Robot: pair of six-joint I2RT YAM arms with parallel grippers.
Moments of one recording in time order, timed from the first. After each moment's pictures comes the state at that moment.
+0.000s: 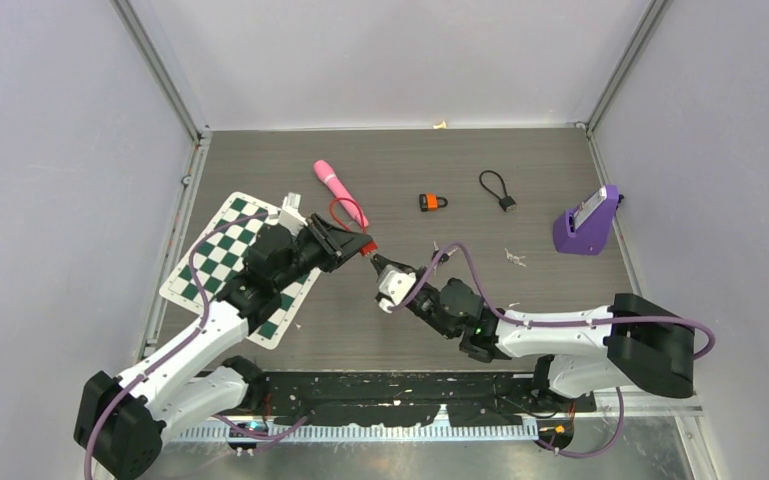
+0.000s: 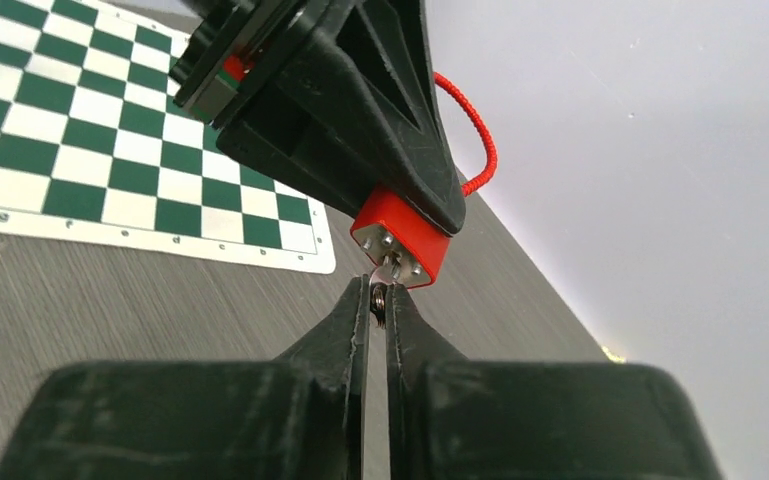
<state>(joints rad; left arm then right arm) -0.58 0.95 0.61 0.11 0.20 -1.21 1.19 1.29 0.51 0.88 0.31 -0.62</state>
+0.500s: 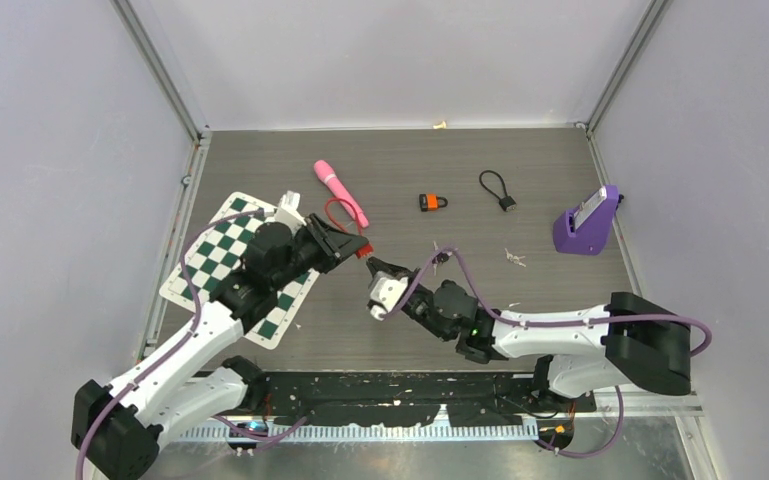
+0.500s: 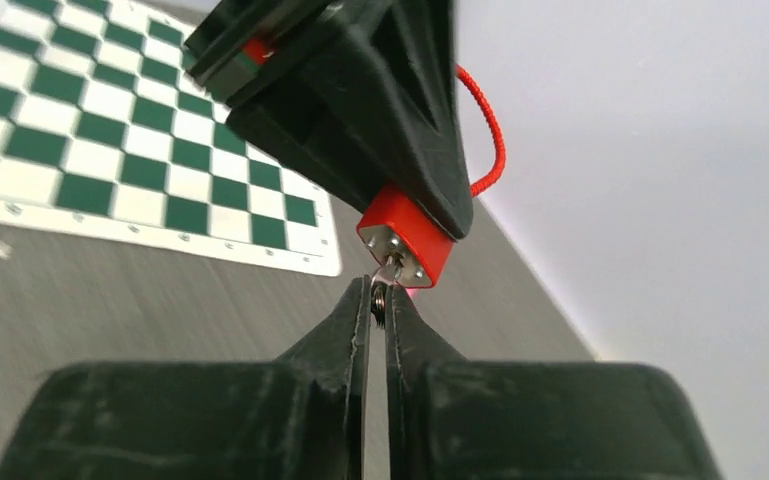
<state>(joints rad) -0.59 0.89 0.63 0.02 0.15 -1.16 1.20 1.30 0.52 0.88 0.32 -0.57</state>
